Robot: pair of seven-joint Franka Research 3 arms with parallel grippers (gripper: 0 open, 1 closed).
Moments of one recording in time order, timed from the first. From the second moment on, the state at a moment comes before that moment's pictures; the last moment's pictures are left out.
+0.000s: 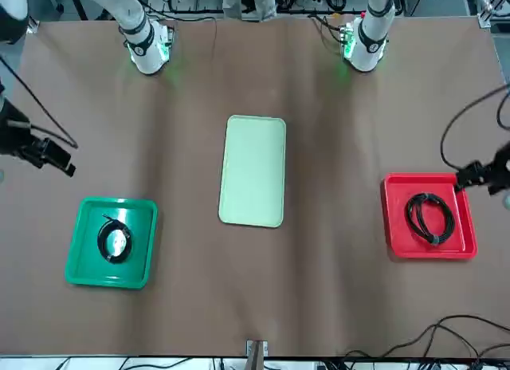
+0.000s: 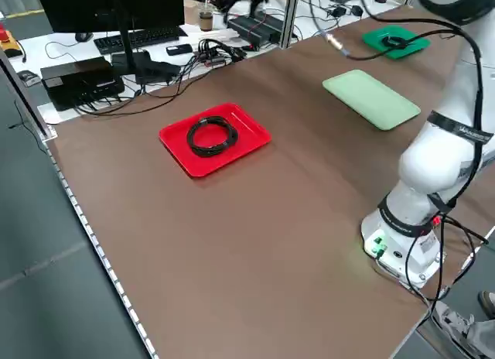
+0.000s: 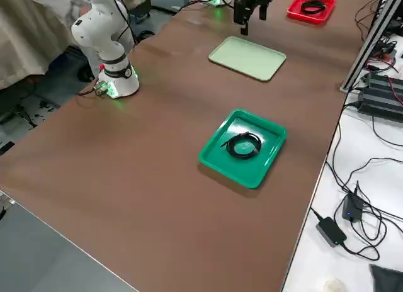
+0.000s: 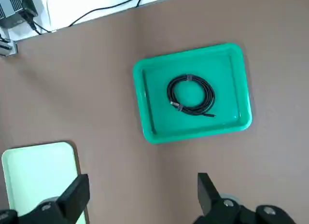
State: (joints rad) left arm -0.15 0.16 0.23 -1.50 -0.08 1.72 0.12; right arm 0.04 0.10 0.01 -1.45 0.06 1.68 0.26
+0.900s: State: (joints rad) left arm -0.08 0.01 0.03 -1.56 -0.03 1.59 -0.08; right arm 0.02 0.00 -0.01 -1.54 0.05 1.66 0.17
